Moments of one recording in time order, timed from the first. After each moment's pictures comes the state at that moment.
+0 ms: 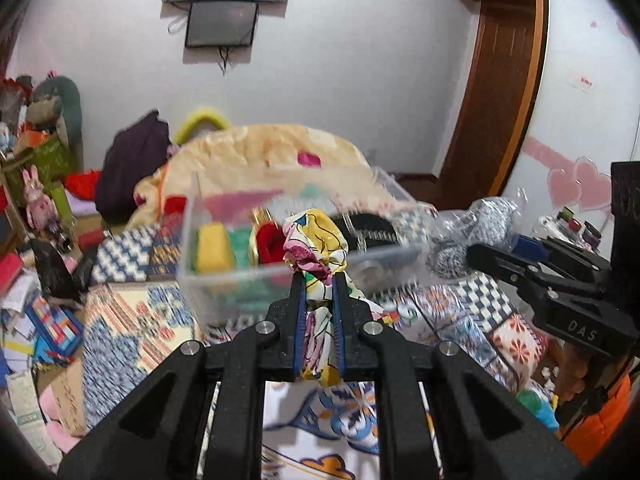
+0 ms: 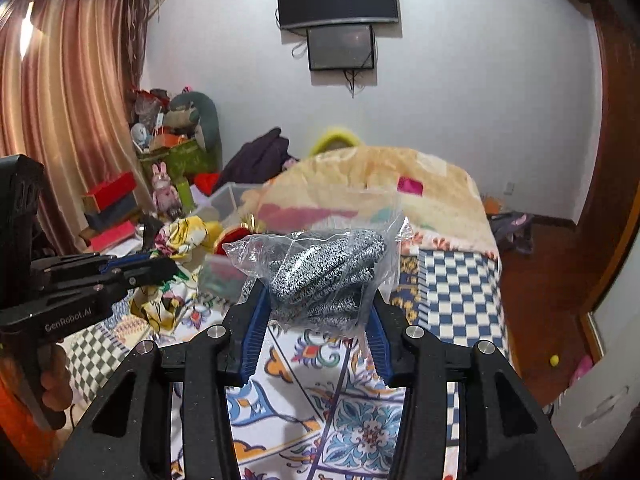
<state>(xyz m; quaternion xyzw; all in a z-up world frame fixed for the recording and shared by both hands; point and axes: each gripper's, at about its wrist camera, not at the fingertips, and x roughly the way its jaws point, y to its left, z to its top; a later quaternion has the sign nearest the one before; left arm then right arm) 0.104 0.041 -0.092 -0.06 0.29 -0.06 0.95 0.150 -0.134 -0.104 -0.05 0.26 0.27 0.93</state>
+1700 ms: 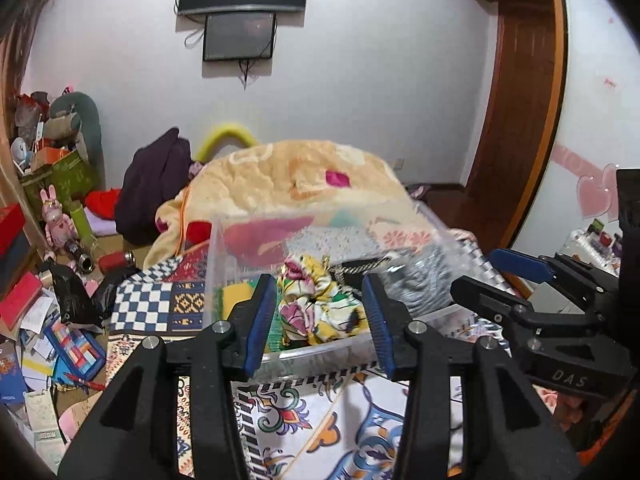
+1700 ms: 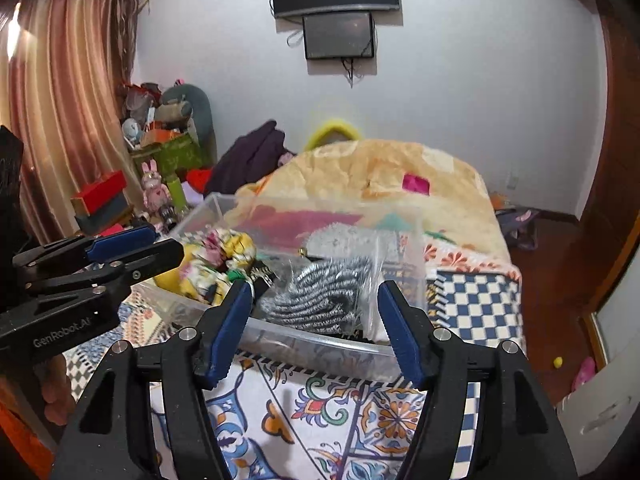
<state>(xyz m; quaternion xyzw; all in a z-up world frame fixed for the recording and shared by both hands) 0.149 0.048 -0.081 -0.04 0.27 -0.01 0.96 0.187 -0.110 -0.097 -0.05 0.28 0.27 0.92</state>
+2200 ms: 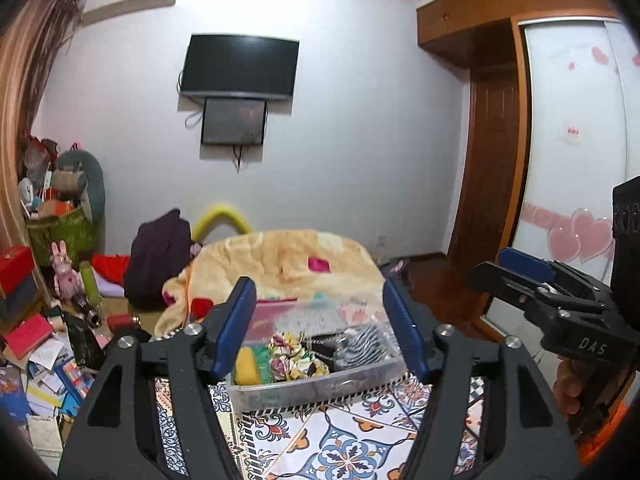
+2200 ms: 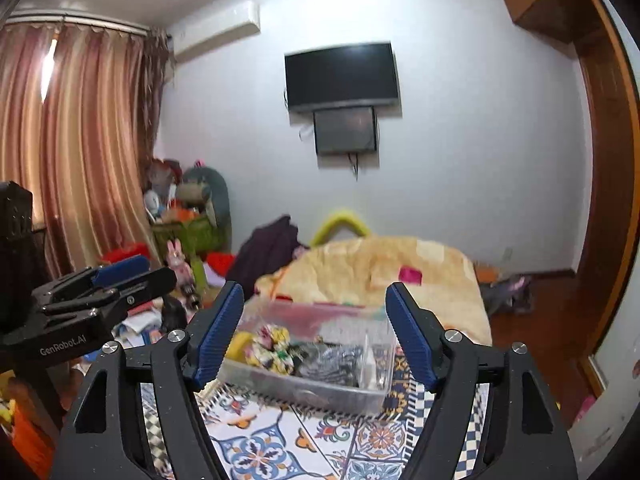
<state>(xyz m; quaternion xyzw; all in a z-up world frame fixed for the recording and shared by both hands) 0.054 0.036 0.016 -0.04 0.13 -0.03 0.99 0.105 -0.152 -0.001 -0.01 0.12 0.28 0.95</state>
